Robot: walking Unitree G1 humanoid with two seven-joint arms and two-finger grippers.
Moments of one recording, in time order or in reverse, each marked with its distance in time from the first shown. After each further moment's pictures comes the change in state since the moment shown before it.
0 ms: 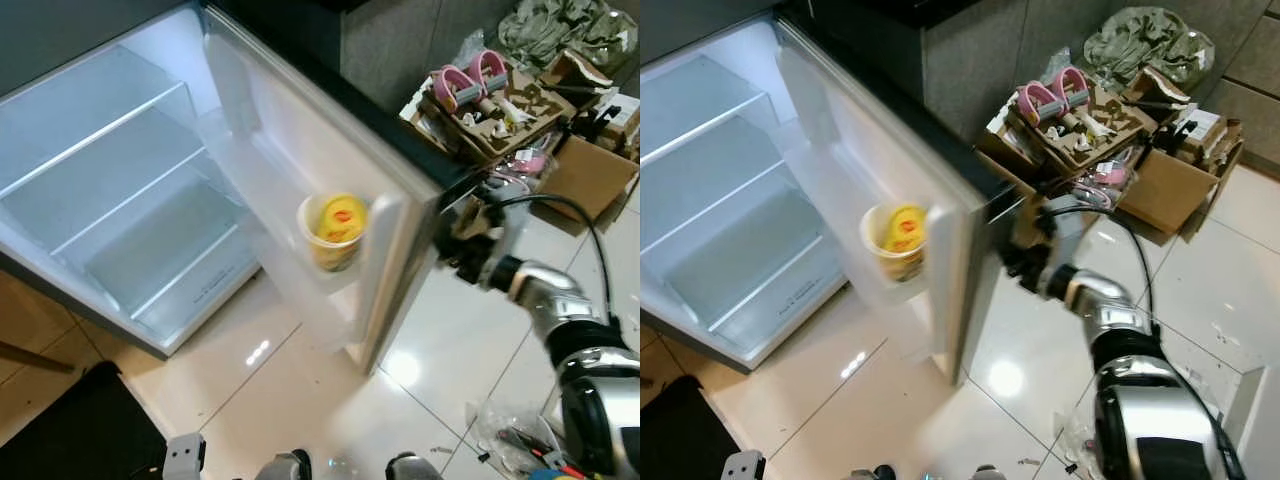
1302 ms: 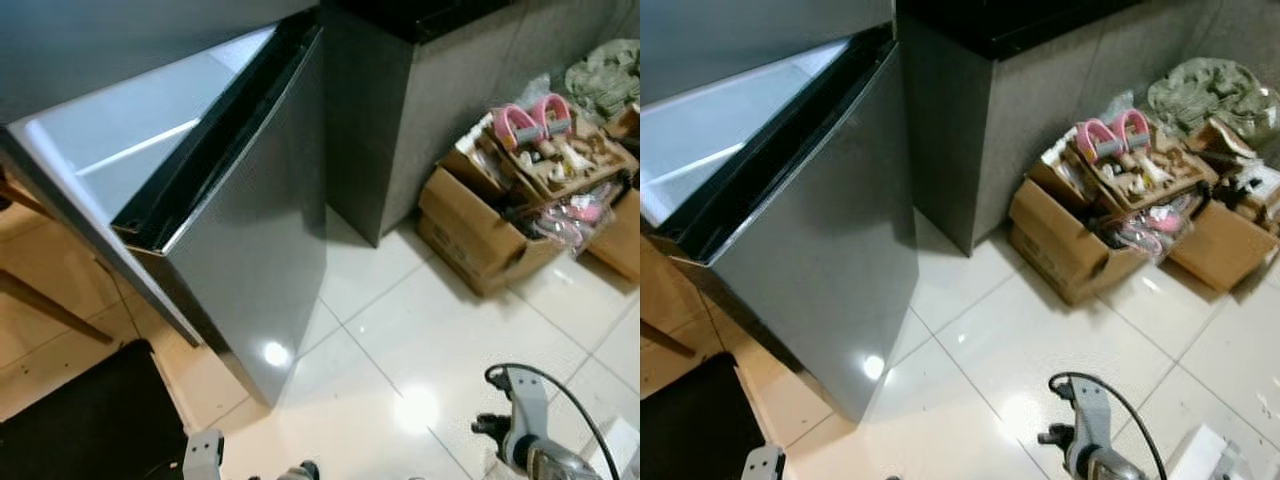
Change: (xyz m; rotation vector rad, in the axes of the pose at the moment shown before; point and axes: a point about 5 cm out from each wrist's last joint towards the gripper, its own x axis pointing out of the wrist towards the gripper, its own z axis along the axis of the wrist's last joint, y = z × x) left arm 0.015 -0.021 0.013 -0.011 -0.009 -0.023; right arm -0.142 0.040 -0.217 0.341 0.556 -0.875
